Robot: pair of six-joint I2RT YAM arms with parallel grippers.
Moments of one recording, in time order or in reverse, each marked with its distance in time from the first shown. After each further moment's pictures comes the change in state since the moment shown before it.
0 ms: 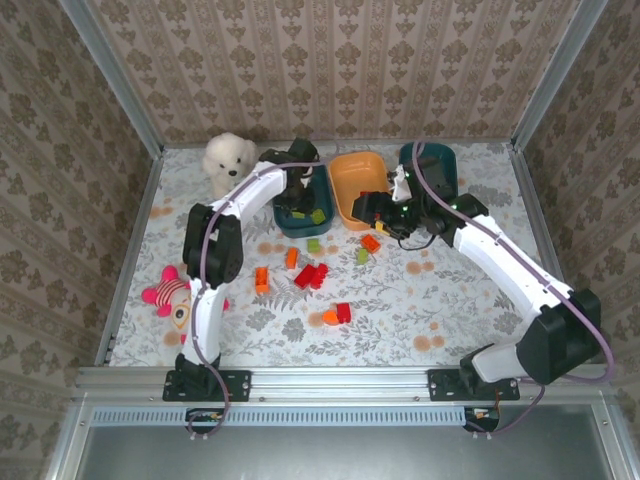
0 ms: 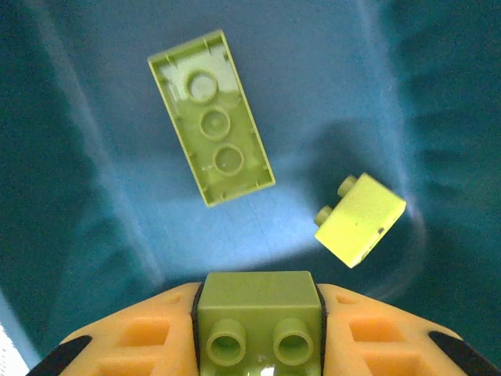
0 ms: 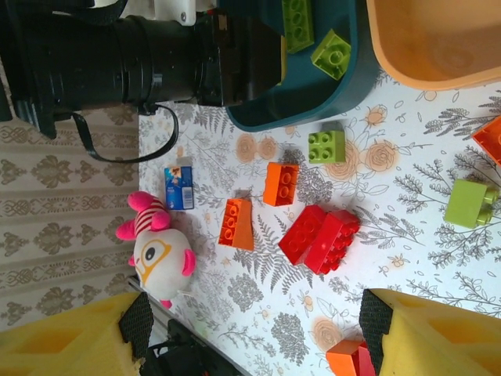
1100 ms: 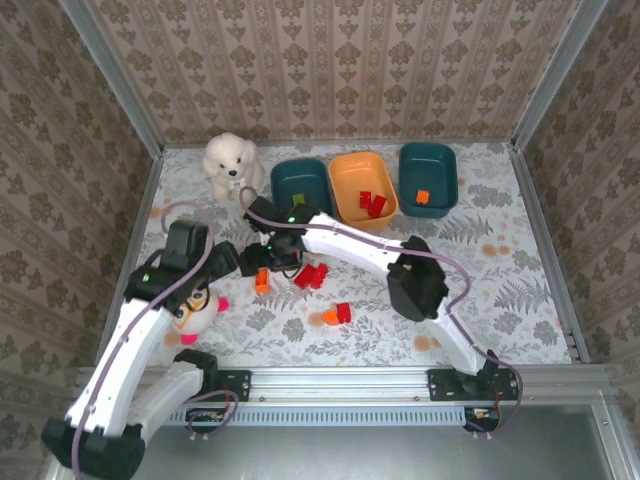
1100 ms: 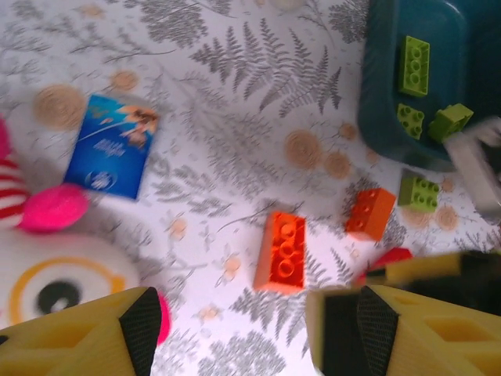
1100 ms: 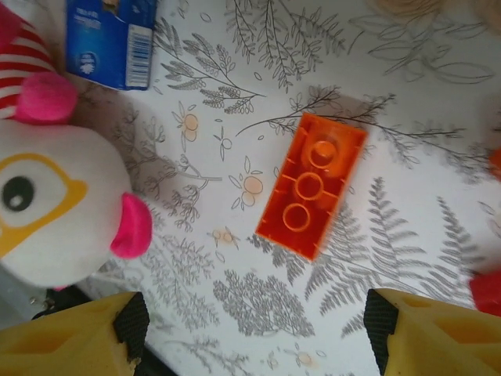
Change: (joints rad) left arm 0.189 -1.432 -1.065 0.053 -0.074 -0.358; right arm 0.552 0.902 0.888 -0.338 0.239 -0.056
